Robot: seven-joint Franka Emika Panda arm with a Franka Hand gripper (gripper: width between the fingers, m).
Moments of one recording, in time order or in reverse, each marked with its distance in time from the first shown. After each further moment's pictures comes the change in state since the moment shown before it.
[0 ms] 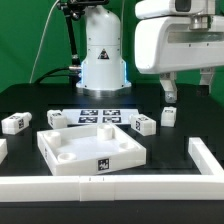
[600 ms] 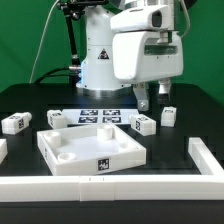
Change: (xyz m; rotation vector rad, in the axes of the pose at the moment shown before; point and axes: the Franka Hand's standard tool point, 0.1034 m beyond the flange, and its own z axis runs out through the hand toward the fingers) arm -0.055 0.005 0.013 -0.005 -0.004 -0.247
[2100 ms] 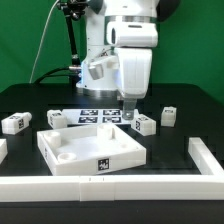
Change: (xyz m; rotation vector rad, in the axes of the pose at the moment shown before) arm -0.080 0.000 0.020 0.057 -0.098 -0.788
